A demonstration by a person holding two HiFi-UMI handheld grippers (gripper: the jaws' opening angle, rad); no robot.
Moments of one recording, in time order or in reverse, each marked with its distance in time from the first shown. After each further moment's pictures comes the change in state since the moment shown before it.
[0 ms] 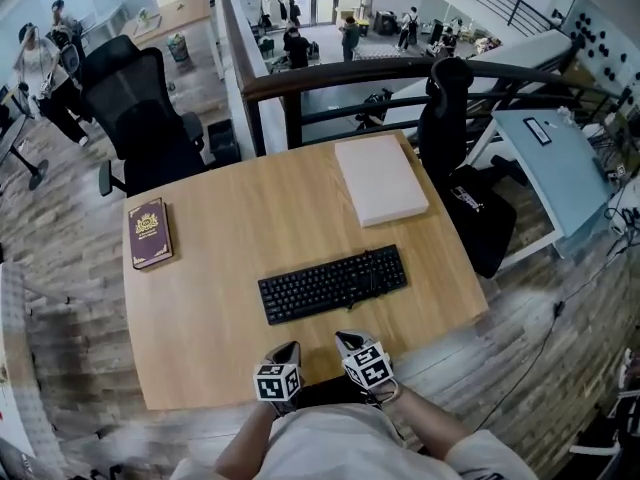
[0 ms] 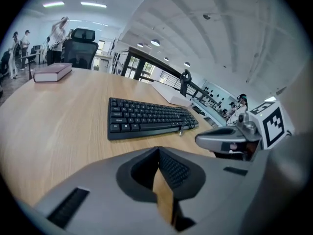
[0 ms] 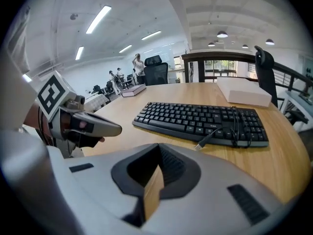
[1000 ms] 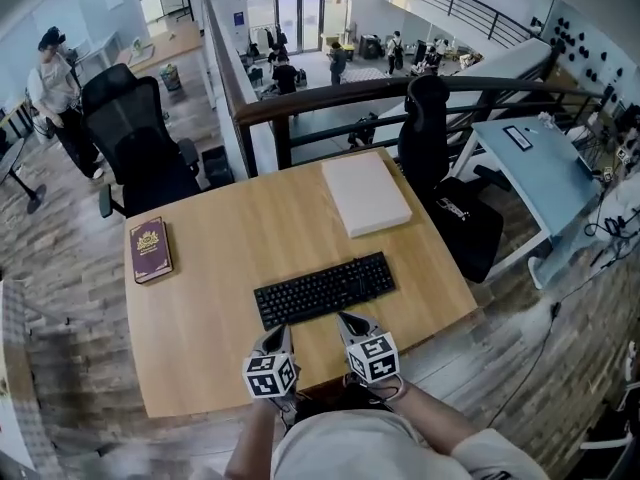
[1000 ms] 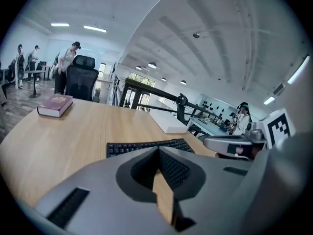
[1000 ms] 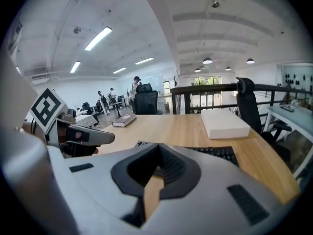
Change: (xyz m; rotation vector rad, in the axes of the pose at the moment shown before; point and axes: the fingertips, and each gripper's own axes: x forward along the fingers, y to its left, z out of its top) left arm -0.049 -0.036 0.107 0.051 -0.252 0.027; right arm -0.080 -0.022 0.109 0.024 -0.314 -0.139
